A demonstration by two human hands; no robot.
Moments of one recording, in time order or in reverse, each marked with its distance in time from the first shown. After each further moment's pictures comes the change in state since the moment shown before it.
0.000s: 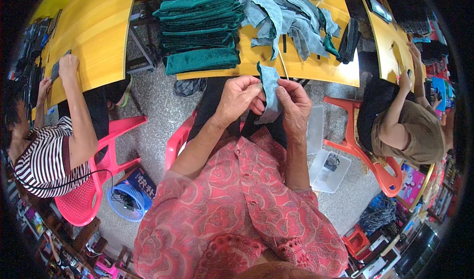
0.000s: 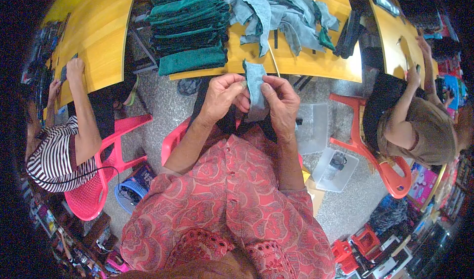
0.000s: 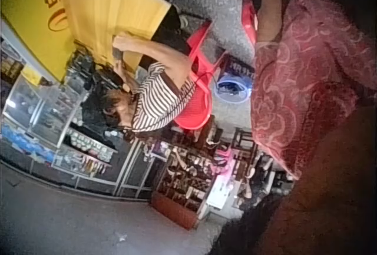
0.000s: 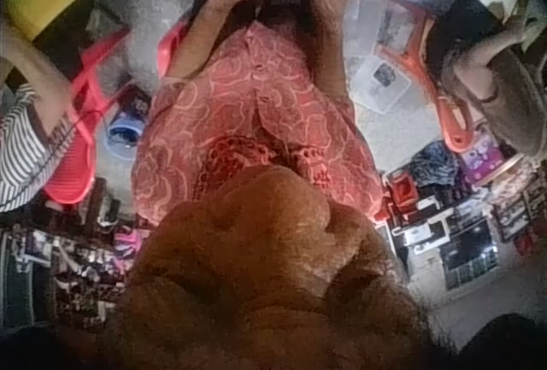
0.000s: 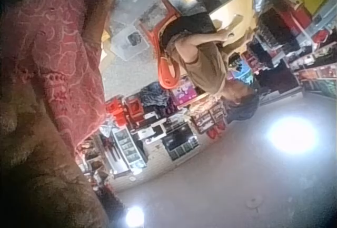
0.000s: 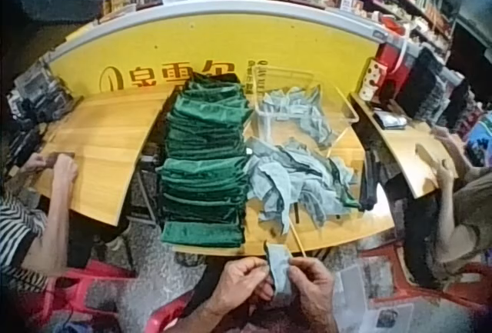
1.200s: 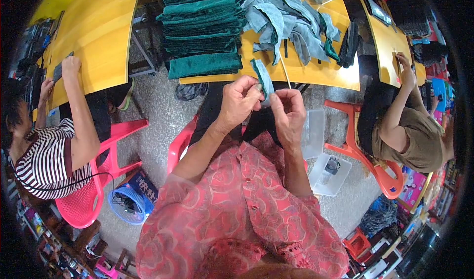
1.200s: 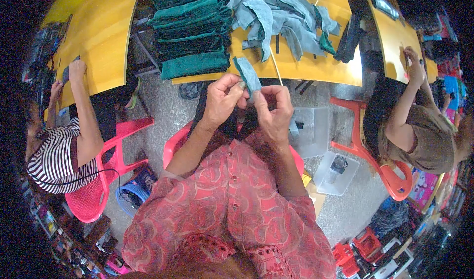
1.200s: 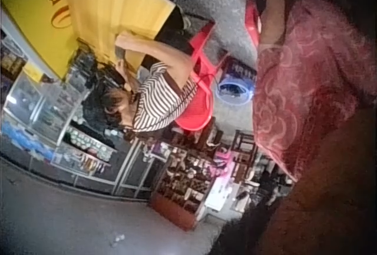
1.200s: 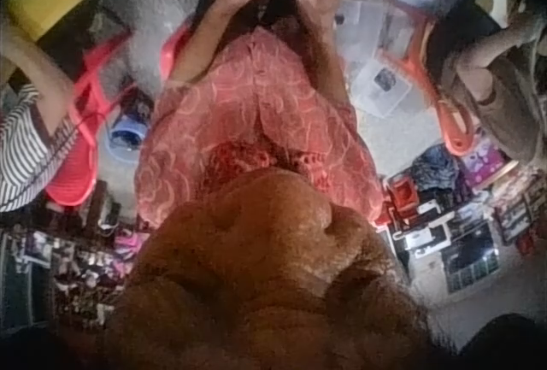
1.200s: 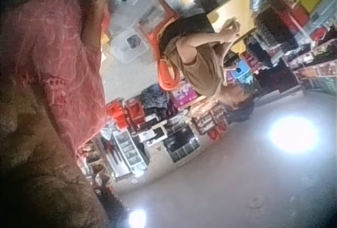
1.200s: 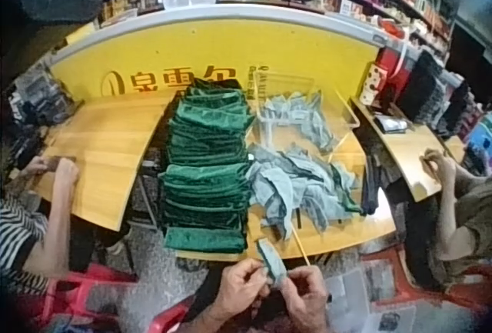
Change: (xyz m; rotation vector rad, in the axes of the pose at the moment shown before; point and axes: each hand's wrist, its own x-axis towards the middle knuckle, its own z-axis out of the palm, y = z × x) left_hand 0.002 0.000 0.004 0.237 0.147 0.263; right_hand -0.012 -0.002 0.016 -0.363 0.077 -0.109
